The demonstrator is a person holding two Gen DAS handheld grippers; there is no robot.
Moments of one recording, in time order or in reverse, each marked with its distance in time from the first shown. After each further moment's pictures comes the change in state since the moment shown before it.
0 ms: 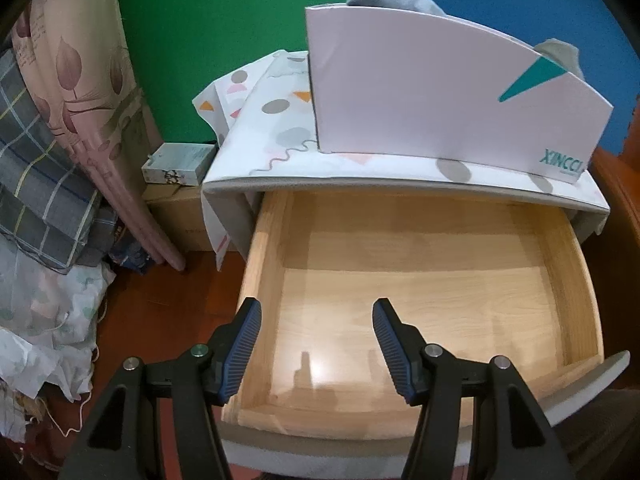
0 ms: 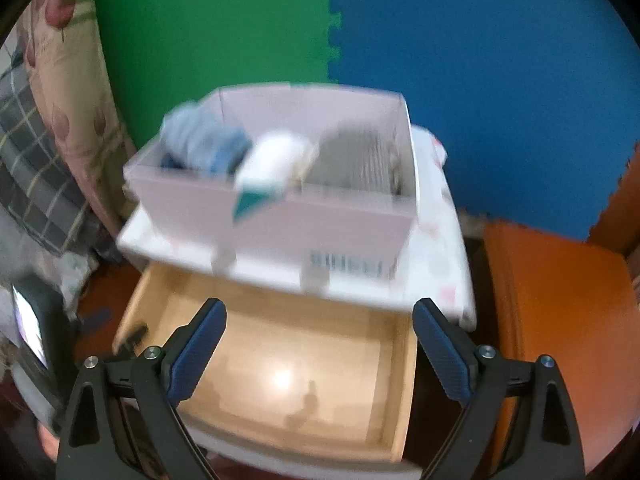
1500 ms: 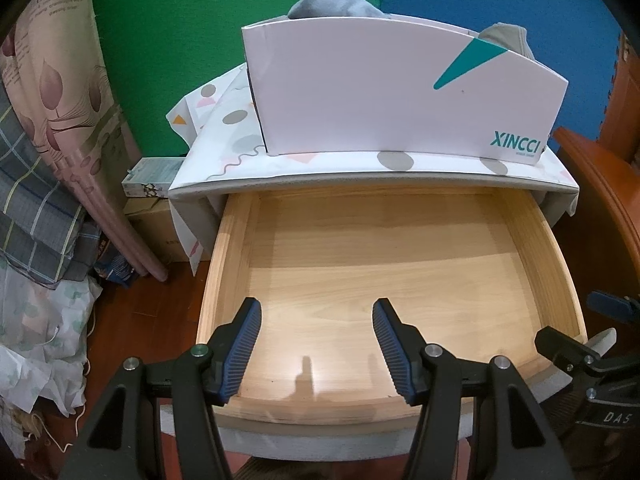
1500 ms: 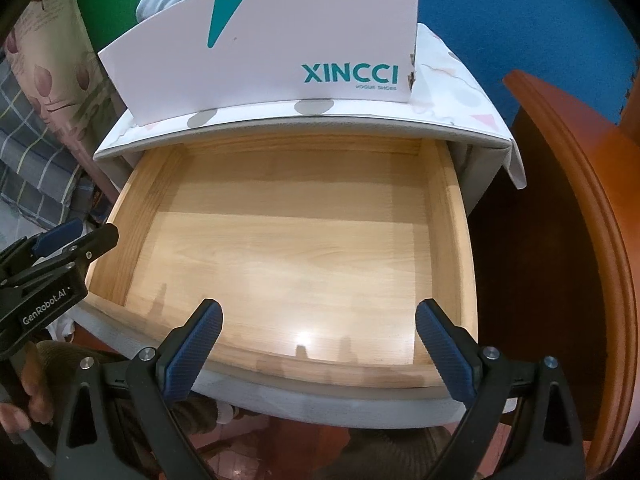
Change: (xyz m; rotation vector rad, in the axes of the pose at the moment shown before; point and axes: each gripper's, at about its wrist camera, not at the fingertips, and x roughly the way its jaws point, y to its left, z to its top) left arm -0.013 -0.029 -0.010 0.059 -0.036 -0.046; right arm 0.060 -0.001 -0.099 0.102 0.155 0.048
